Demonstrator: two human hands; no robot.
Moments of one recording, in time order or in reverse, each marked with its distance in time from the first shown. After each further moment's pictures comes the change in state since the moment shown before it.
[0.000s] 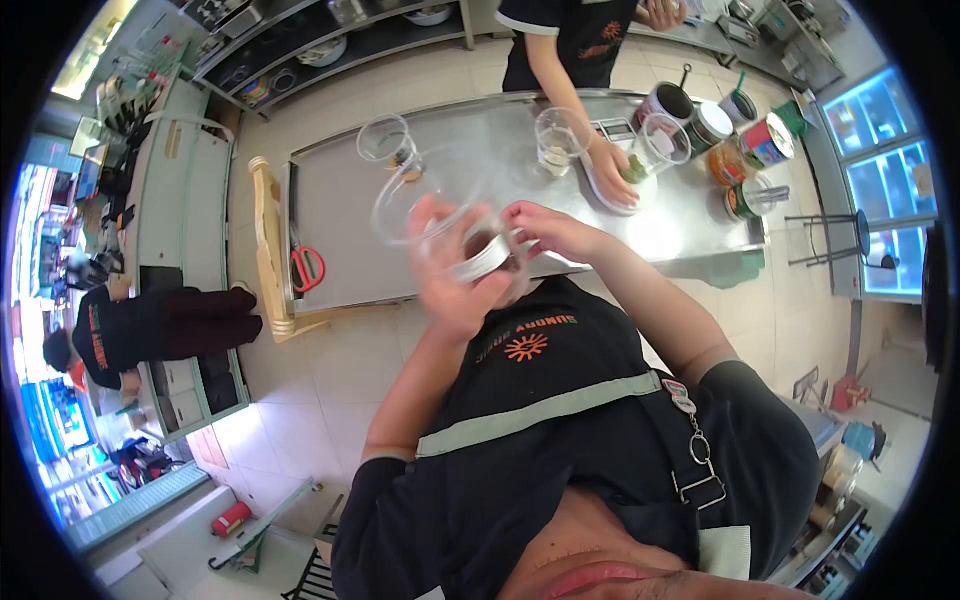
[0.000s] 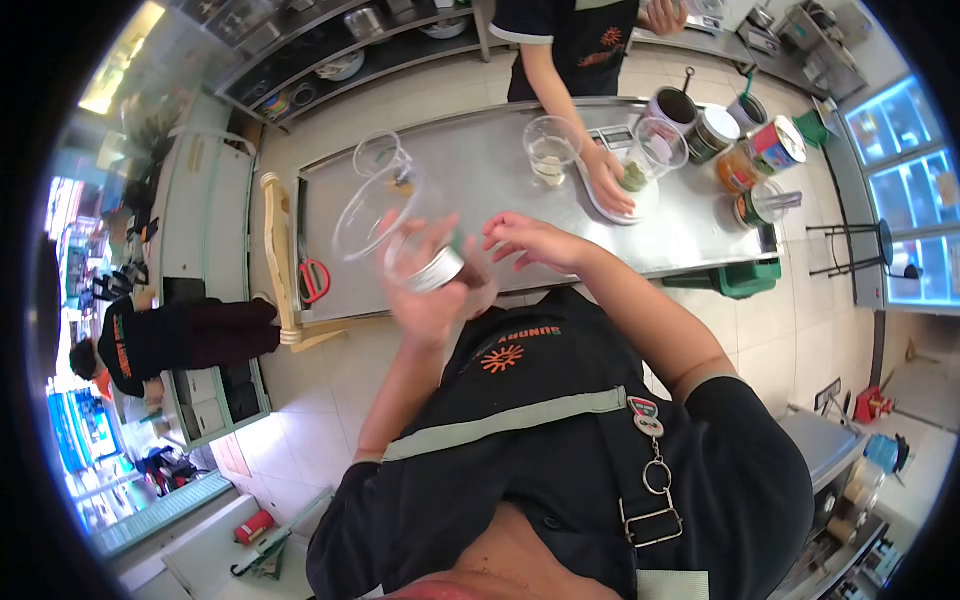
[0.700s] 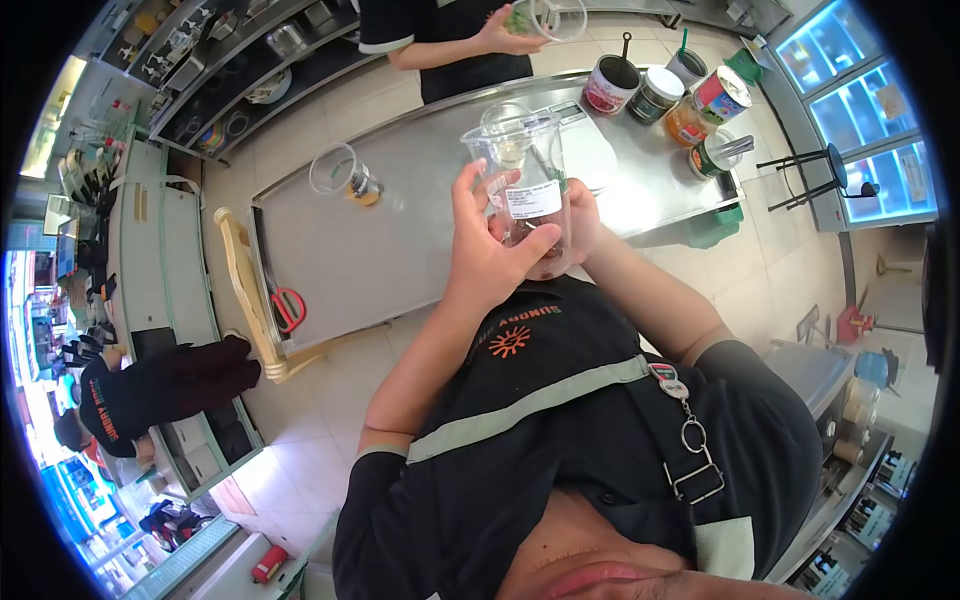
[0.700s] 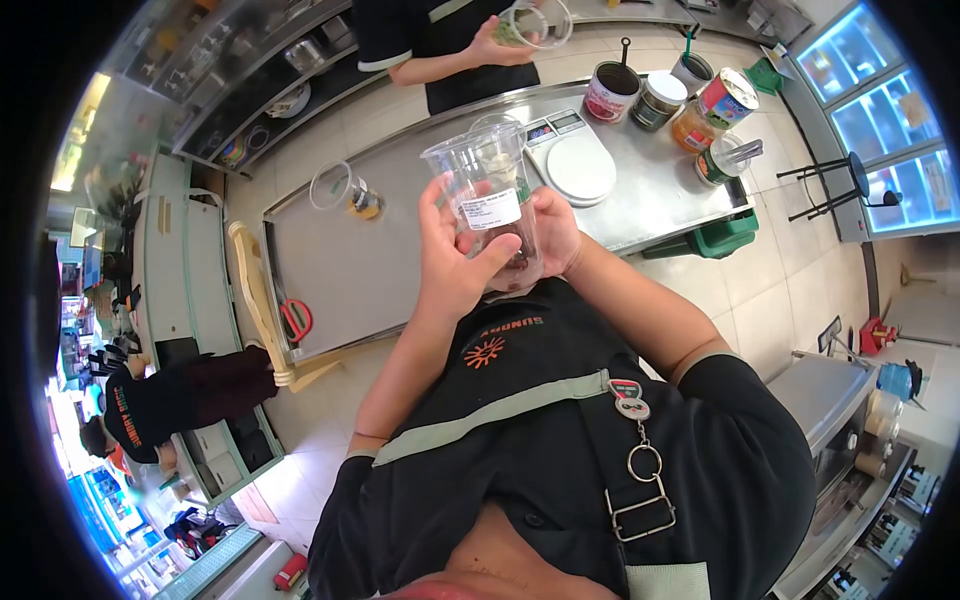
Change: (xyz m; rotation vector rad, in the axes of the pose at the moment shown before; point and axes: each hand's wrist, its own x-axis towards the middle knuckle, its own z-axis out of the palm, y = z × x) left_hand 0.037 -0.019 0.065 -0.023 -0.232 -0.331; right_hand -0.047 -0.011 0.004 0.954 -0.530 -0.335
